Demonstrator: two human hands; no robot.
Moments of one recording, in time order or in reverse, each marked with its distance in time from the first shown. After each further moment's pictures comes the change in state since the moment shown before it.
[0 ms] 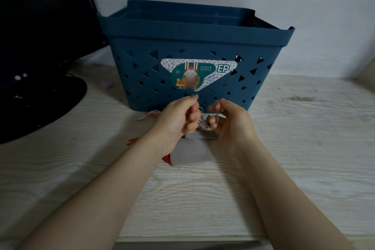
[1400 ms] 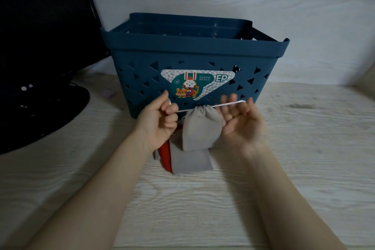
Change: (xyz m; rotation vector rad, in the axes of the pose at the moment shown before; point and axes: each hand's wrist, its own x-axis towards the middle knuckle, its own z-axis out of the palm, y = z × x) left_hand 0.007 0.016 -0.031 -0.526 0.059 -0.066; right_hand 0.006 -0.015 -0.015 0.602 -0.122 -0.013
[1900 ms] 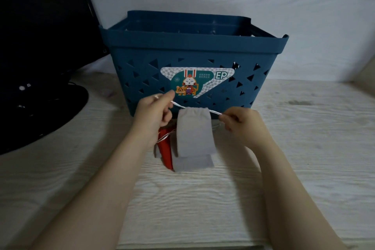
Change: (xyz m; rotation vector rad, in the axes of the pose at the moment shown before) left_hand 0.004 -0.001 -0.004 0.572 0.261 0.357; right_hand 0.010 -0.016 -0.025 -1.985 -0.118 -0.462
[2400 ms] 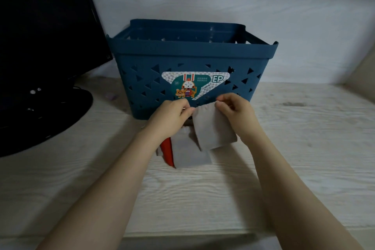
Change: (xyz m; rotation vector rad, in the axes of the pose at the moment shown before) left_hand 0.005 -0.002 0.008 1.025 -0.309 0.451; right_hand 0.013 -0.016 -0.001 0.333 0.120 0.101
